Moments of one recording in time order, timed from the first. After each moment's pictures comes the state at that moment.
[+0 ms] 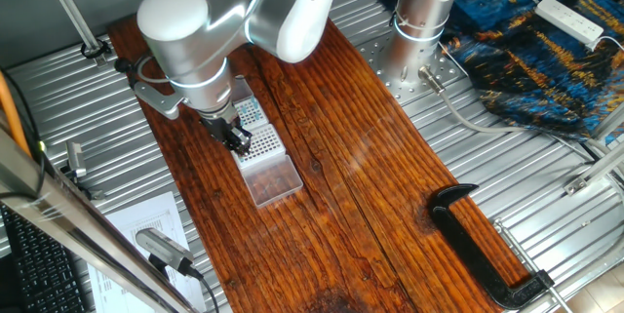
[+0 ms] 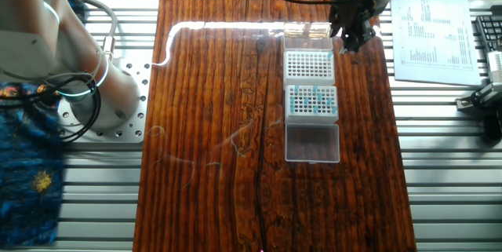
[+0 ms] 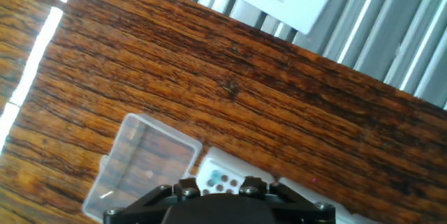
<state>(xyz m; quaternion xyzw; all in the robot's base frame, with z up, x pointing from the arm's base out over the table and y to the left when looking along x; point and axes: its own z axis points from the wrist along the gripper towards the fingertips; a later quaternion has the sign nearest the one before) 0.559 0.082 0.118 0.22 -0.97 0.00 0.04</state>
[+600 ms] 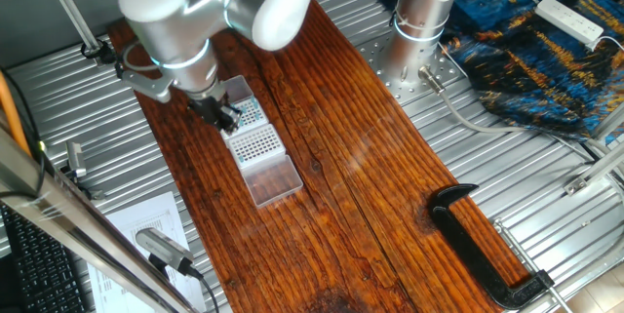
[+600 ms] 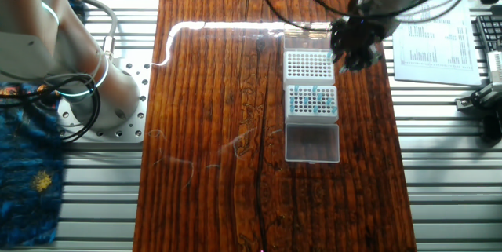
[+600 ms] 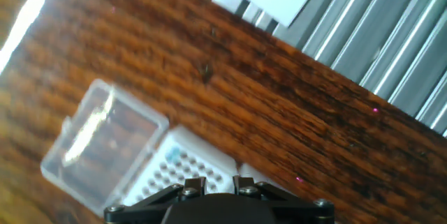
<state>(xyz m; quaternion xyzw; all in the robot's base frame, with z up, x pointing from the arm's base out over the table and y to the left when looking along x) 0.545 0.026 0.116 0.31 -0.95 -0.01 0.06</state>
